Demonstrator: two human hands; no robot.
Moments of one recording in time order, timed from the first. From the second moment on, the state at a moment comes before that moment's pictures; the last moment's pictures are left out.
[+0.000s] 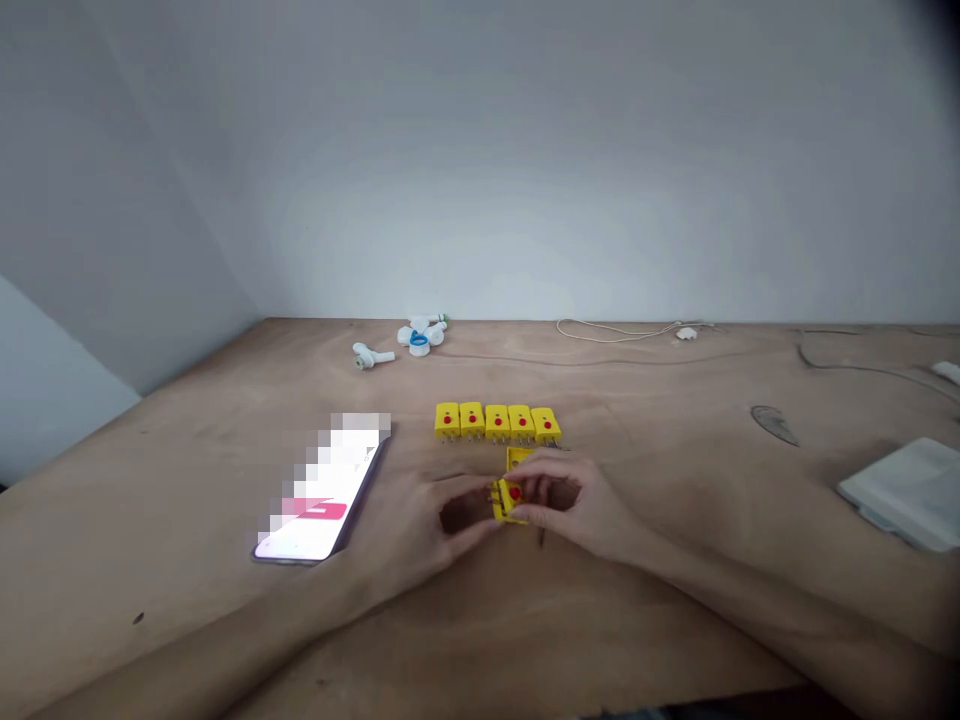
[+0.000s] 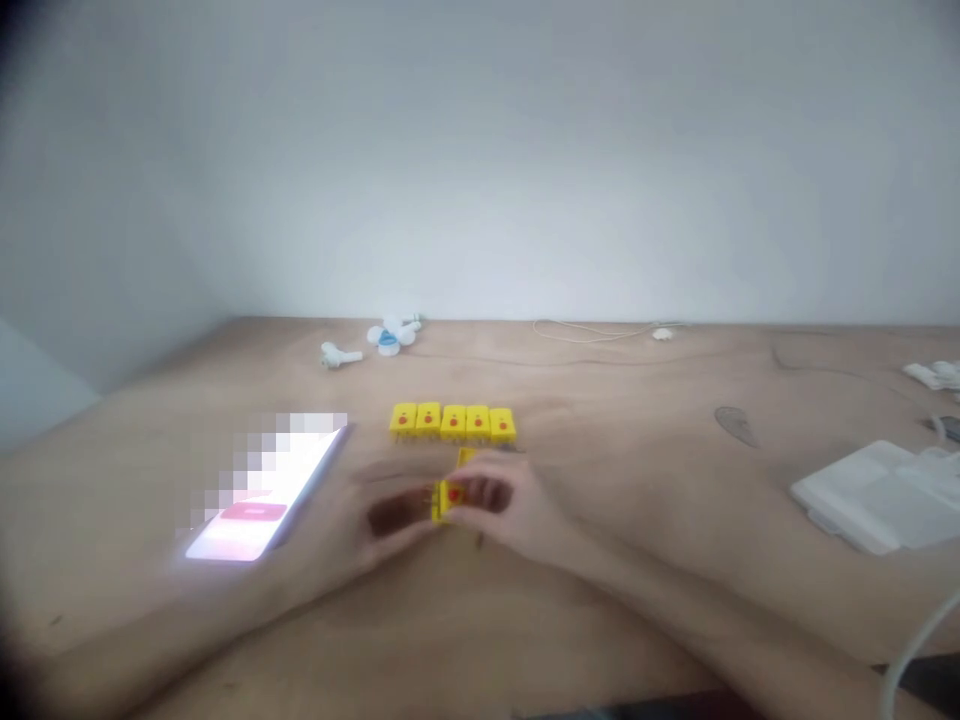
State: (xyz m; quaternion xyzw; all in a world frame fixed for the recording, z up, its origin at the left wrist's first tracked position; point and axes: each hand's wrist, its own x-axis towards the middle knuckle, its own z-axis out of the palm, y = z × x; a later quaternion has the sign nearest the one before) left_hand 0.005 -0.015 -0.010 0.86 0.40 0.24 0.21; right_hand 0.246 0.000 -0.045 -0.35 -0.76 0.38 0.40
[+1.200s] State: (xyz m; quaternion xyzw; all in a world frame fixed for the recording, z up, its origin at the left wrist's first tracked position) left_hand 0.001 -0.016 -0.013 0.87 0.40 0.21 0.21; right_hand 0.249 -0.006 -0.033 -0.35 -0.82 0.29 0.35
